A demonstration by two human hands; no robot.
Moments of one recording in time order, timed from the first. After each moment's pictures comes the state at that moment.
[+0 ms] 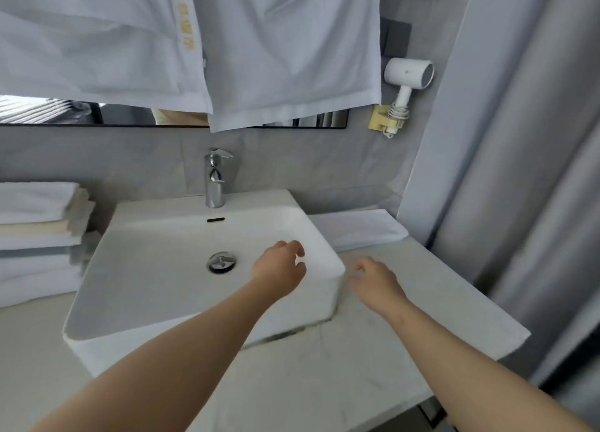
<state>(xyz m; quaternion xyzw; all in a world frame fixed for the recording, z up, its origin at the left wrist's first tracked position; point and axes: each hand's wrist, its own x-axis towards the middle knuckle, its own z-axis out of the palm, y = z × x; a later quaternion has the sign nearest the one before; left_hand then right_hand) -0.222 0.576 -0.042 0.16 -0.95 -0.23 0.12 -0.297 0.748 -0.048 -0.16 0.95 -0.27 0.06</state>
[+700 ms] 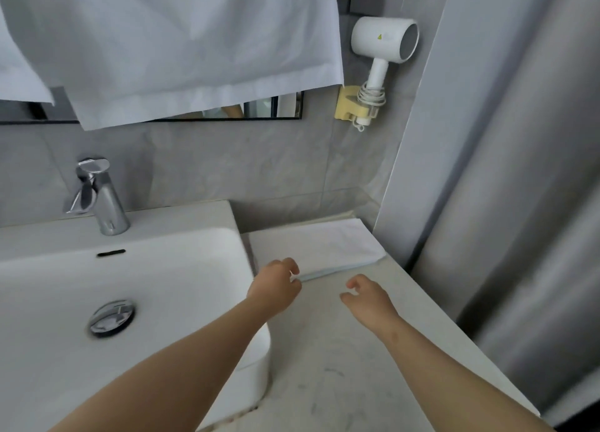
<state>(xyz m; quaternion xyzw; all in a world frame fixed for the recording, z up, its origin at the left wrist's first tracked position) -0.450 0.619 -0.088 0.18 -0.94 -0.29 0.04 -0.522 0.792 -0.104 -0.12 0.93 -0.32 0.14</state>
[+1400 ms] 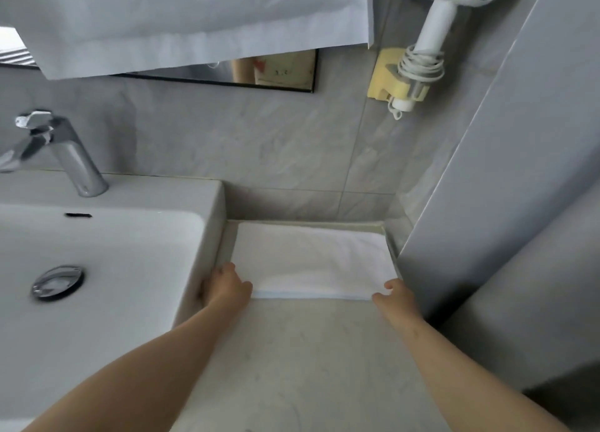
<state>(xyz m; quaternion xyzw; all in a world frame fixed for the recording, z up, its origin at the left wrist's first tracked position) -0.550 0.603 -0.164 0.56 -0.77 -0.31 0.03 -0.741 0.815 -0.159 -0.12 0.92 -0.32 0.21</state>
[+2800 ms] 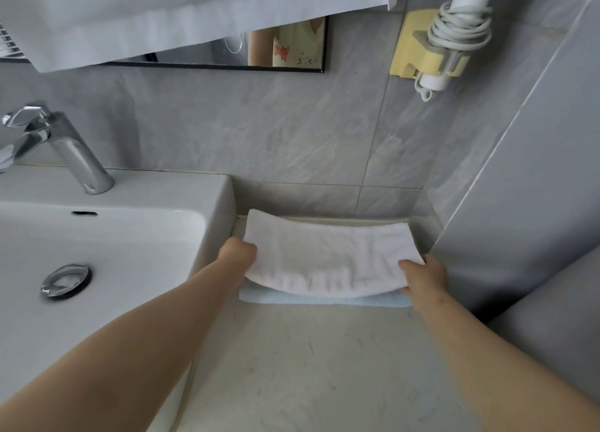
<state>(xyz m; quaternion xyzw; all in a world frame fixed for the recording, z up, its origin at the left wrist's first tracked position) -0.600 0.563 -0.137 0.63 -0.64 -0.43 0.08 -0.801 0.772 -0.164 -0.01 0.81 -0.57 0.18</state>
